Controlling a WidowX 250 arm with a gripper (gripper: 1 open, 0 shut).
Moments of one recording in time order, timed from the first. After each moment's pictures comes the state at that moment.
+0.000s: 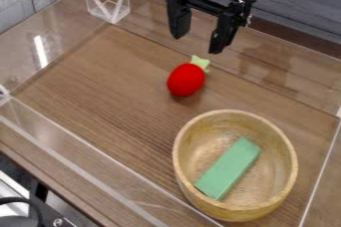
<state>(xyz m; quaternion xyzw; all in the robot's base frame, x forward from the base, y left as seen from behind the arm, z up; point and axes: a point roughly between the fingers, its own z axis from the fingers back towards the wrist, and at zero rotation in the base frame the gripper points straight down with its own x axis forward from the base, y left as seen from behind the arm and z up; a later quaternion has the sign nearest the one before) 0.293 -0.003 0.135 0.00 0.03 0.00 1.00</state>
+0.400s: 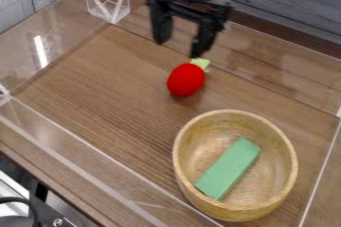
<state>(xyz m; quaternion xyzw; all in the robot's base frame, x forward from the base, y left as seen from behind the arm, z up) 0.284 0.033 0.121 -0.01 0.05 0.02 1.00</state>
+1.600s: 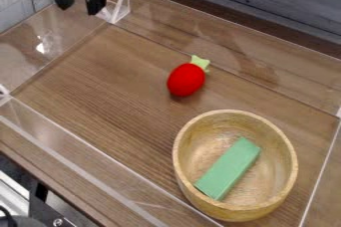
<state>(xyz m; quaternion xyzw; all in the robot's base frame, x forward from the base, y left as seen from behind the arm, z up) 0.308 0.174 0.110 -0.02 -0.01 0.08 1.00</state>
